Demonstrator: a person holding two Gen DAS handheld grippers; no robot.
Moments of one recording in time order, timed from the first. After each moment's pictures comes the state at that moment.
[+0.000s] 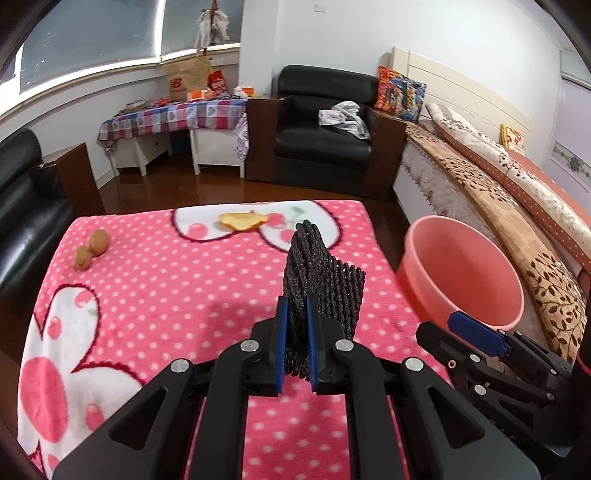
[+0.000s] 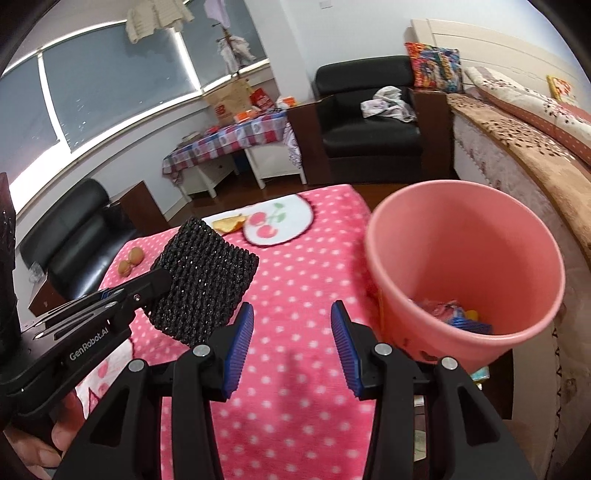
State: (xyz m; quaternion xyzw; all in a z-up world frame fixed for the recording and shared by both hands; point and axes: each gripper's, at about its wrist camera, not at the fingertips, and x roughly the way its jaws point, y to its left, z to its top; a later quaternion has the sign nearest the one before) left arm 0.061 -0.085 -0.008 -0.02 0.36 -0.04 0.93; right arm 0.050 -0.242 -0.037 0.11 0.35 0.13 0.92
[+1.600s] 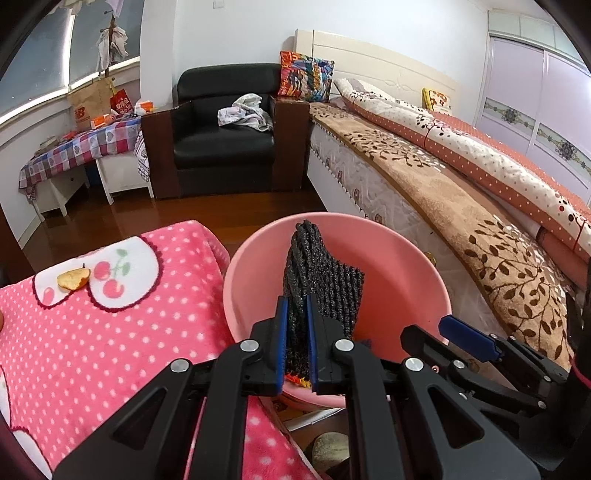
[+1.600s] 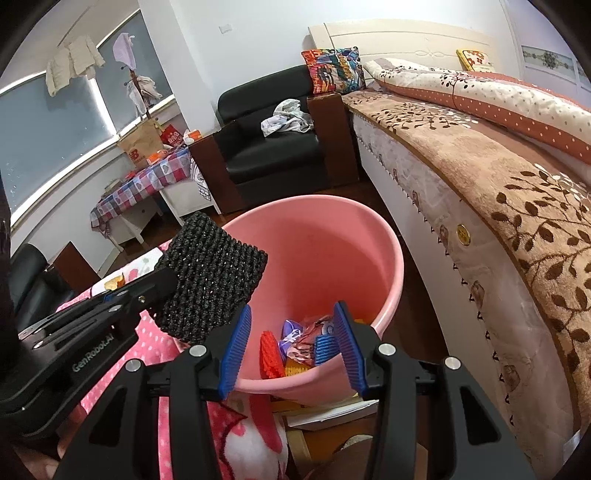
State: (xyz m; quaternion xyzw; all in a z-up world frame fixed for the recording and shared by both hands) left arm 0.119 -0.248 -0.026 0.03 0.36 -0.19 0.91; right arm 0.057 -0.392 -0.052 0.18 0.33 -0.02 0.93
